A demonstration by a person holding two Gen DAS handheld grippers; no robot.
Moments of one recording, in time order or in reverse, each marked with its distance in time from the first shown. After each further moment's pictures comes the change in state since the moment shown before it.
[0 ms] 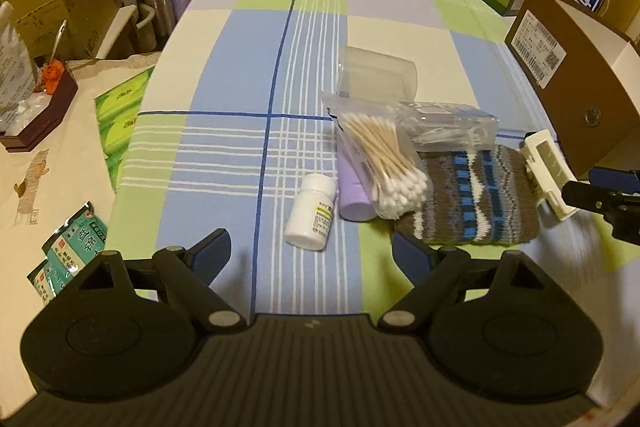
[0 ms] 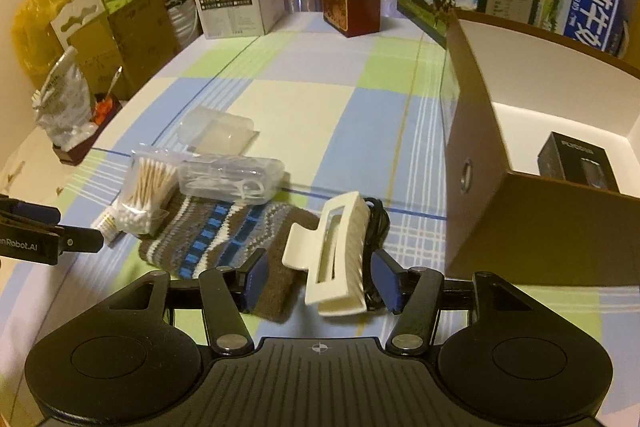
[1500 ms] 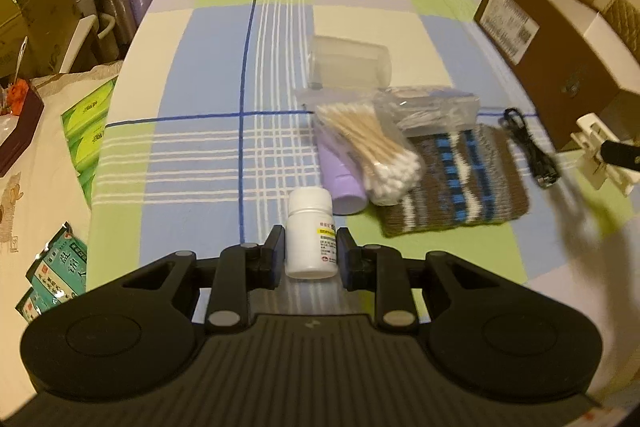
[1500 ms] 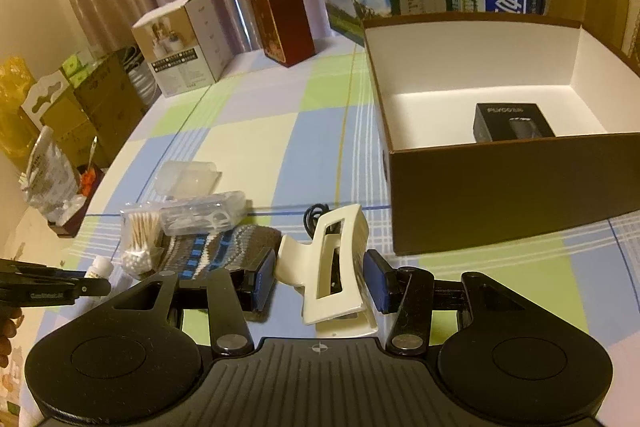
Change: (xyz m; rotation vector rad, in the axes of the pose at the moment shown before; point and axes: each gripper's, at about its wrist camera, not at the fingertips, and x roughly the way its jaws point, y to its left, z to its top) left arm 0.001 0.004 -0.001 0.089 0.009 -0.095; right arm -0.056 -0.036 -0.014 0.237 -0.101 -0.026
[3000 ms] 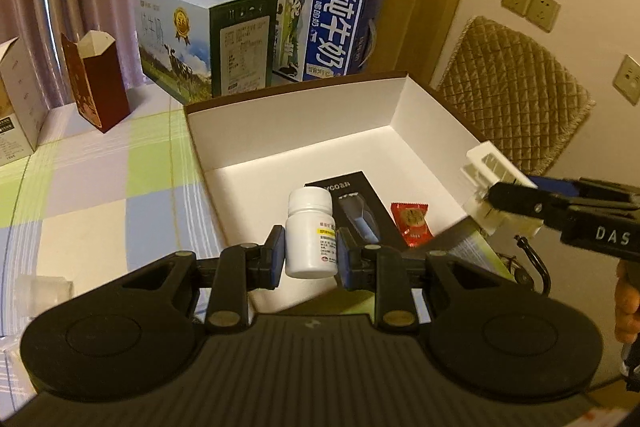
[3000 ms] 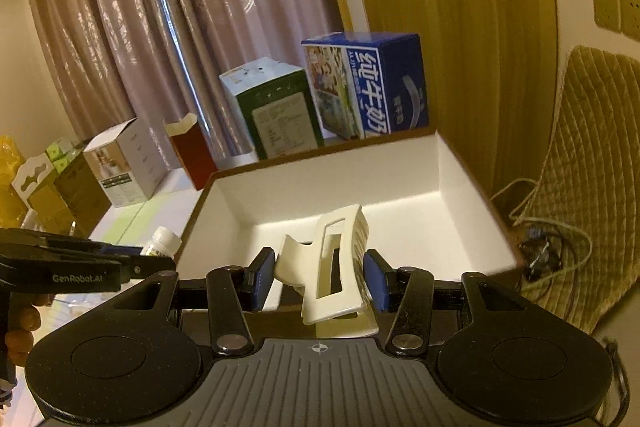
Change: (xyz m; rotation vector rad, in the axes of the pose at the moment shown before) left arm -0.012 -0.314 0.127 0.226 -0.210 -0.209; right arm -0.106 -0.199 0.085 0.026 -0.221 -0.019
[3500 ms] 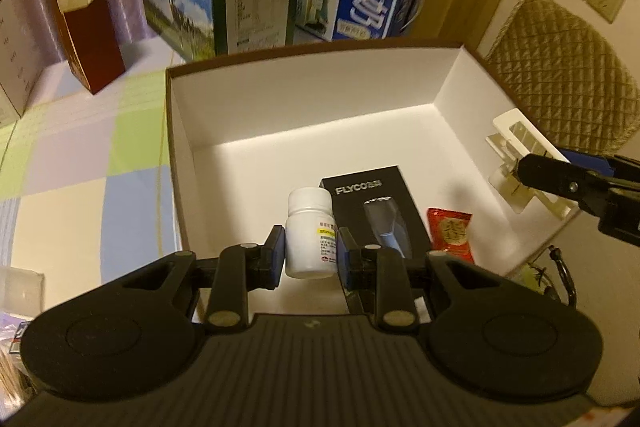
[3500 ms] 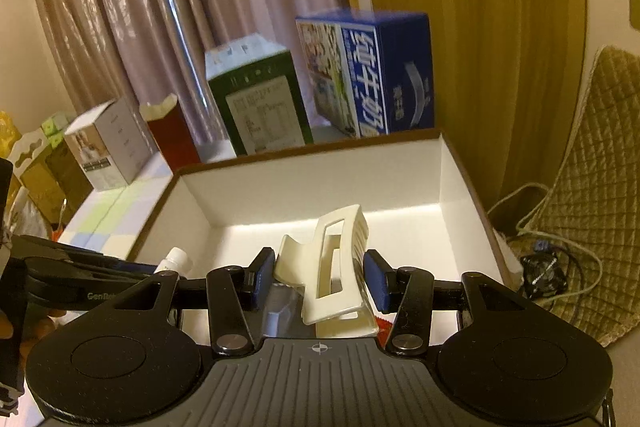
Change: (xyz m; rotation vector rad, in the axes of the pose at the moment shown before) left arm 0.091 0.001 0.025 -0.086 0.149 0.085; right arm 0.070 -0.043 0.030 -0.043 0.095 0.027
